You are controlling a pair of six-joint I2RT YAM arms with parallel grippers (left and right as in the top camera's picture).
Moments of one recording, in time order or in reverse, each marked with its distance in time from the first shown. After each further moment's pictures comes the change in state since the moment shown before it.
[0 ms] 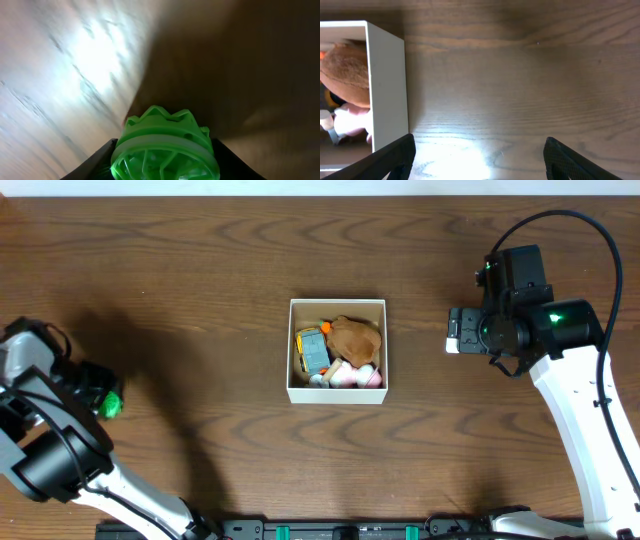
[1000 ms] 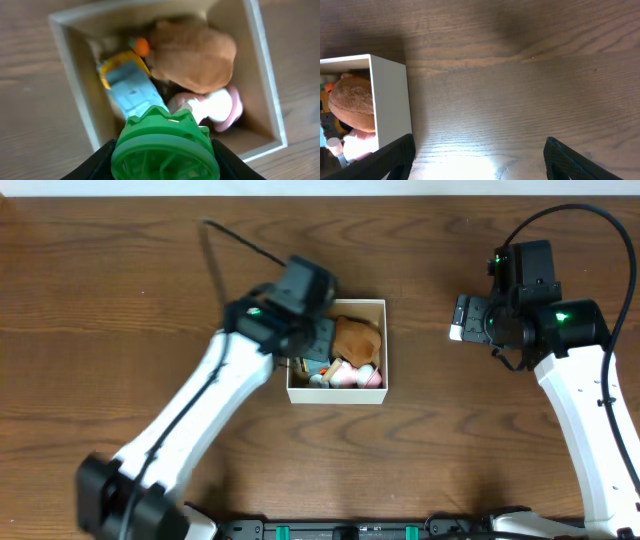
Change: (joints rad) left arm -1.215 -0.348 0.055 0.079 0.029 0.244; right arm -0.031 0.000 0.000 0.067 0.002 0.051
